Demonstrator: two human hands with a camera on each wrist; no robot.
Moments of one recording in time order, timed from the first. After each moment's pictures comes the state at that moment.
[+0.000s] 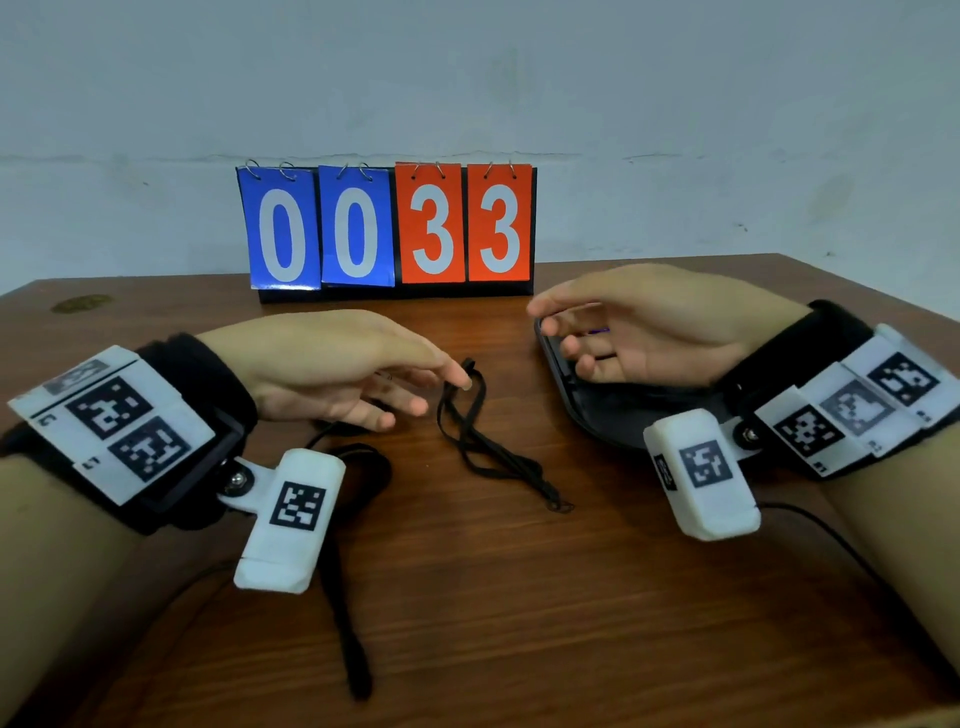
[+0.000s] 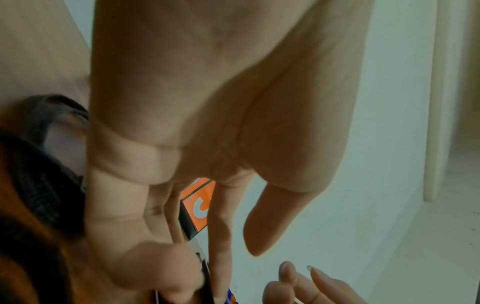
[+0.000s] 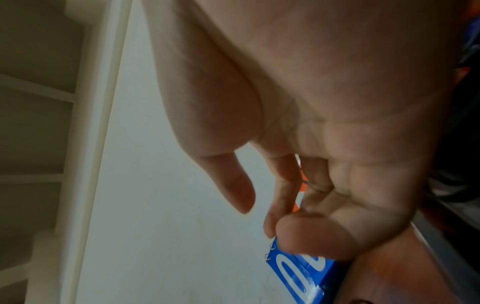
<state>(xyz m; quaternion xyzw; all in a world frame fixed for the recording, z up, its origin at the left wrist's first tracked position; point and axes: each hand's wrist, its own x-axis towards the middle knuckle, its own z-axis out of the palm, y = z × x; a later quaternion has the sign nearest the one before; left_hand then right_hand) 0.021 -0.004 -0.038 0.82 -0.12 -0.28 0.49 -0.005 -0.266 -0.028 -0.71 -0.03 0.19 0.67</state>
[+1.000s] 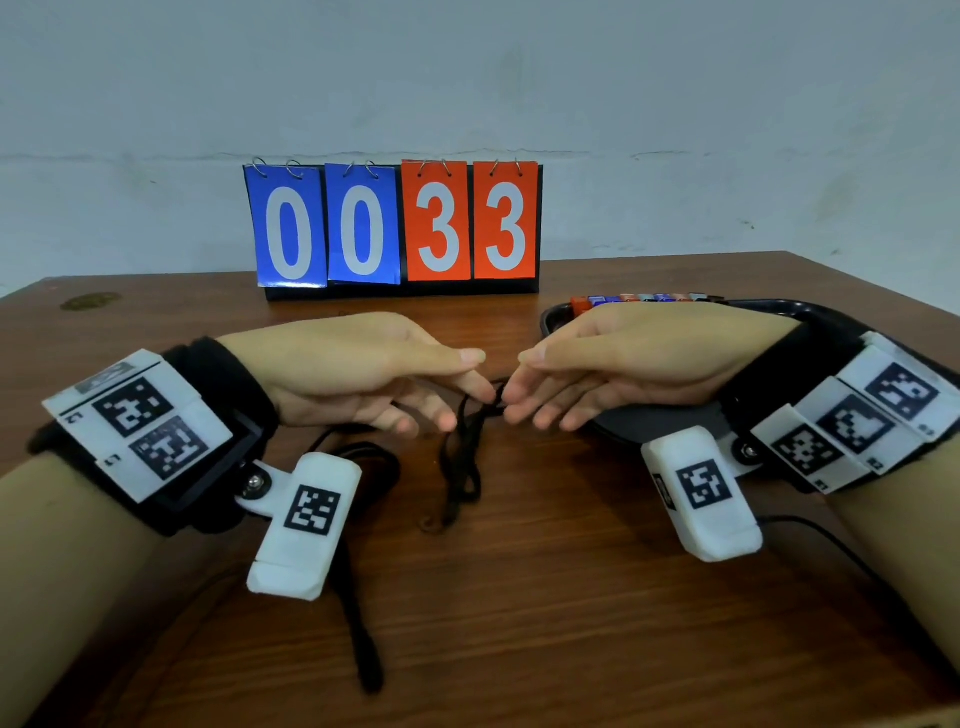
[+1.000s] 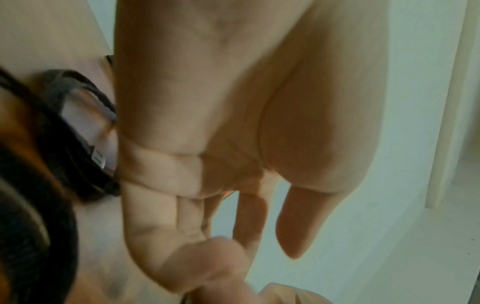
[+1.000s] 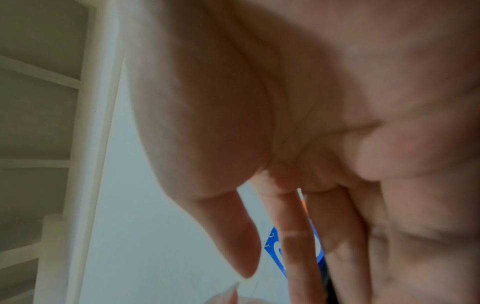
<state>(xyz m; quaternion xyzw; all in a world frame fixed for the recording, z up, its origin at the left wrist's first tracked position) 0.008 -0.013 -0.038 0.84 -0.18 -0.23 0.46 -0.013 -0.252 -0.038 -0.80 -0.12 0.27 0.52</state>
